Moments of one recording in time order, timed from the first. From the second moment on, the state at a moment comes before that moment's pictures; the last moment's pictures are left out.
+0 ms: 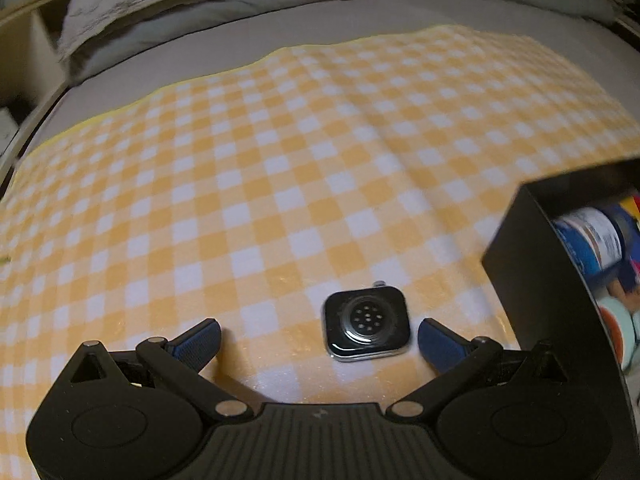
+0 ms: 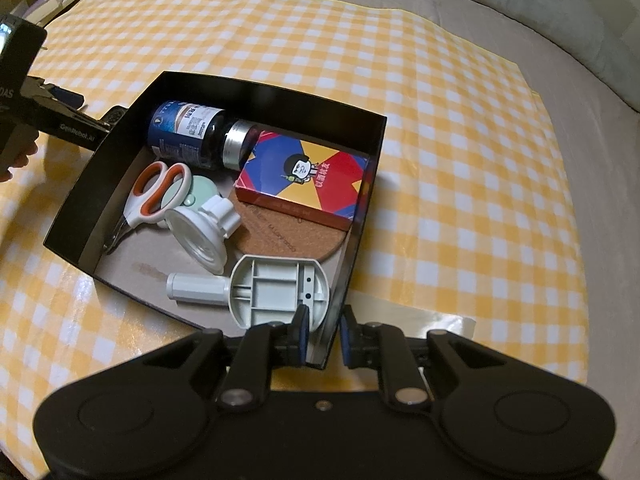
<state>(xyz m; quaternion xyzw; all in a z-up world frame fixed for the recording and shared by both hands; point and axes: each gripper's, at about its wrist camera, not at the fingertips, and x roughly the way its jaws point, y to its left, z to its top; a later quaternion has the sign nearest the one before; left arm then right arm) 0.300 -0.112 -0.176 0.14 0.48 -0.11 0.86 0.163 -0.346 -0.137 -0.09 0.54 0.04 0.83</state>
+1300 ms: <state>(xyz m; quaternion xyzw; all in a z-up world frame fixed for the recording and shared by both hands) 0.290 -0.109 -0.123 0.04 0.46 -0.15 0.87 0.165 -0.346 -0.136 -0.10 0.54 0.04 0.83</state>
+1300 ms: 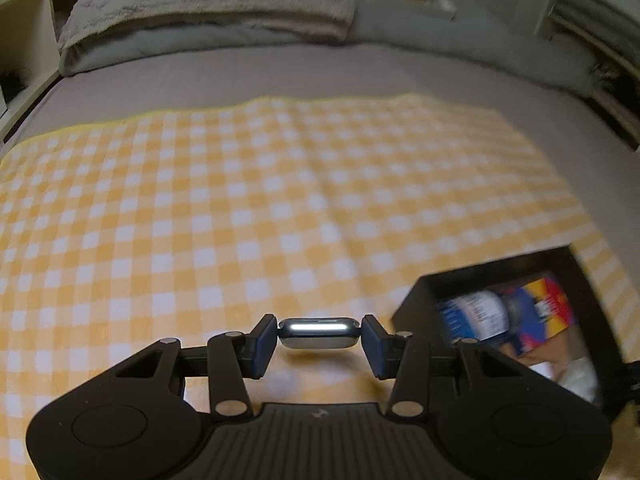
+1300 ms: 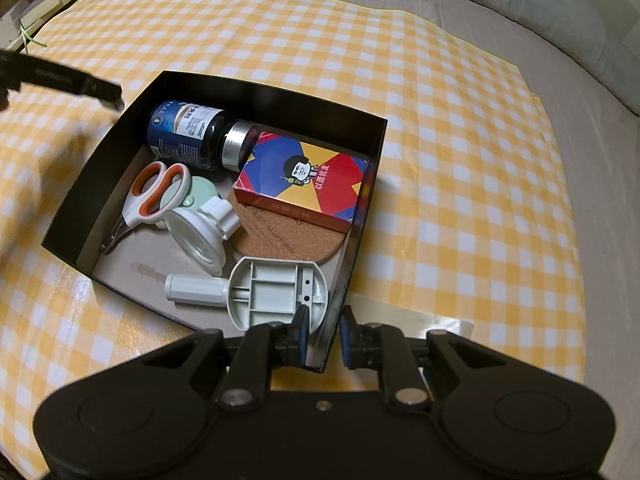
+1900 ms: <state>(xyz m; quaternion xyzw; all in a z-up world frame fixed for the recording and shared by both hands) 0.219 -0.150 -0.062 0.04 0.43 -0.29 0.86 0.164 -0.344 -0.135 -0.10 0.54 0.04 0.83</state>
